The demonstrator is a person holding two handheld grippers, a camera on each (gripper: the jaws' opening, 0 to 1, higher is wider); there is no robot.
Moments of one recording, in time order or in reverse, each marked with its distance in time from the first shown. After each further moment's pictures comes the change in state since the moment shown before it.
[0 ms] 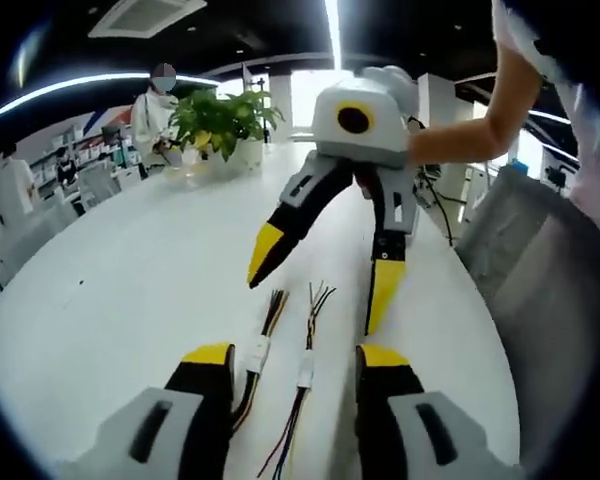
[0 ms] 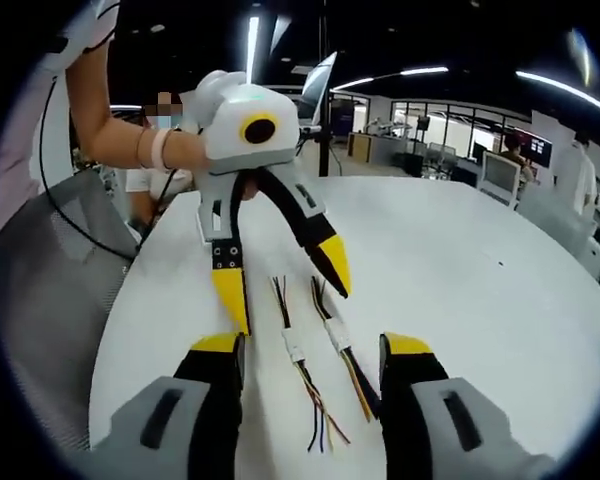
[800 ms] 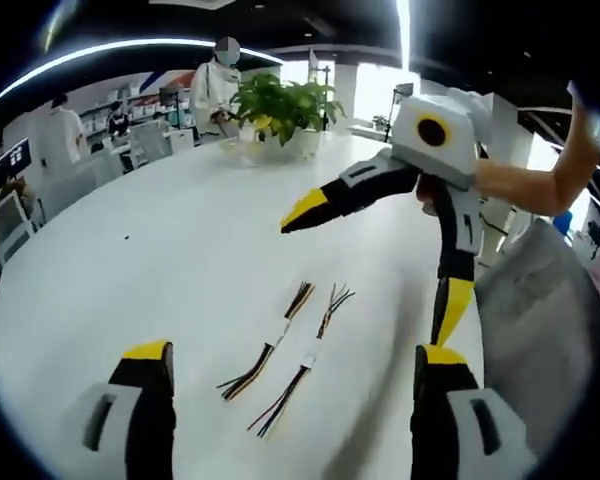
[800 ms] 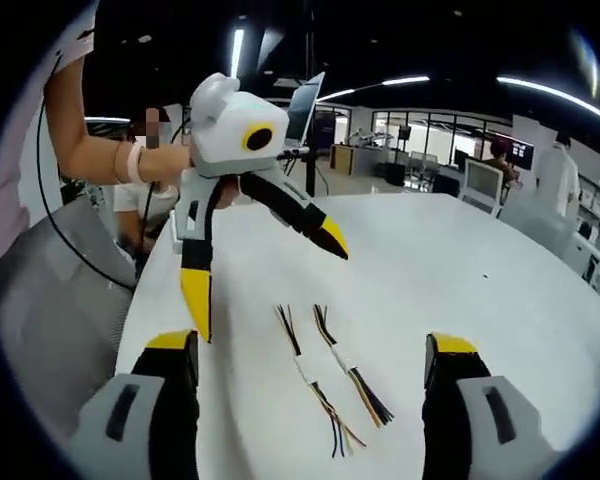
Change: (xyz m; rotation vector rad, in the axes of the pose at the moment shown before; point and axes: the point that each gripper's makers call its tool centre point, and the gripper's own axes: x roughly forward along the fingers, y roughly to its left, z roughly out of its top) left arm -0.044 0.004 0.004 -0.191 0.079 0.172; right arm -0.020 0.013 0.032 0.021 -0.077 -0.079
